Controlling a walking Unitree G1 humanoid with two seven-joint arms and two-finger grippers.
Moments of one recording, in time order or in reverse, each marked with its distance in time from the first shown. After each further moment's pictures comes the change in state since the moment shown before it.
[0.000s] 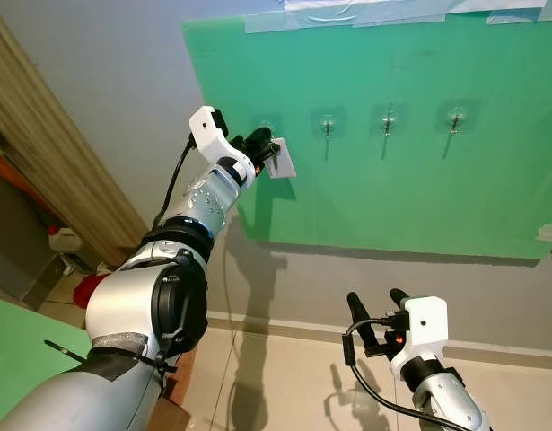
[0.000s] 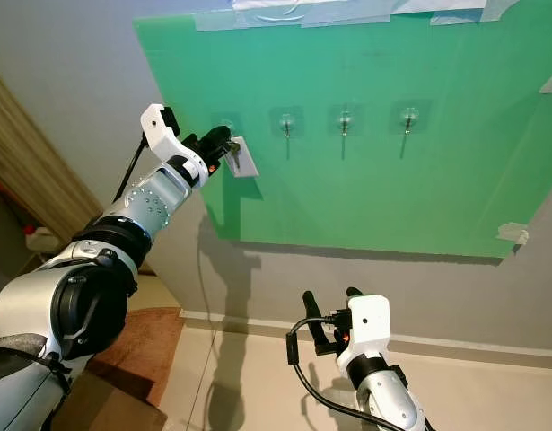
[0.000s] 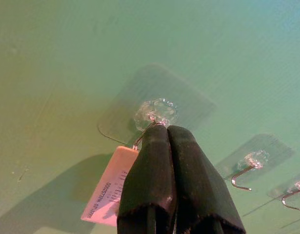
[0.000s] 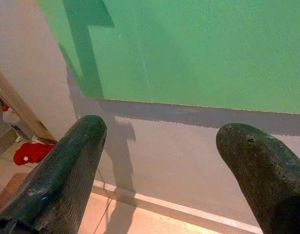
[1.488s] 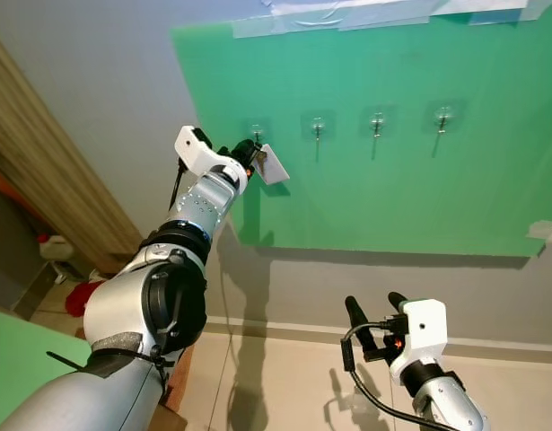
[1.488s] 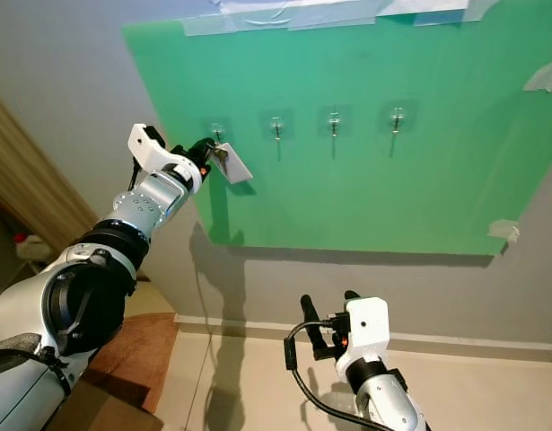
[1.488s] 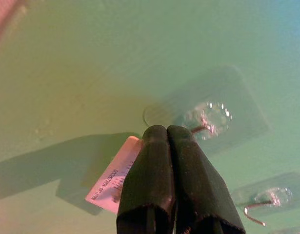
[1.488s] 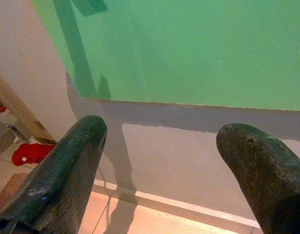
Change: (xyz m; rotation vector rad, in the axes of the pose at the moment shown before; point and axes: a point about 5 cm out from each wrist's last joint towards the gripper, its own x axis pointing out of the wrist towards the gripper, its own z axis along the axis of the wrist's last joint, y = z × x) left arm -0.005 0.018 -0.006 -0.274 -0.024 0.194; right arm -0.005 0.004 0.000 0.003 0.020 0.009
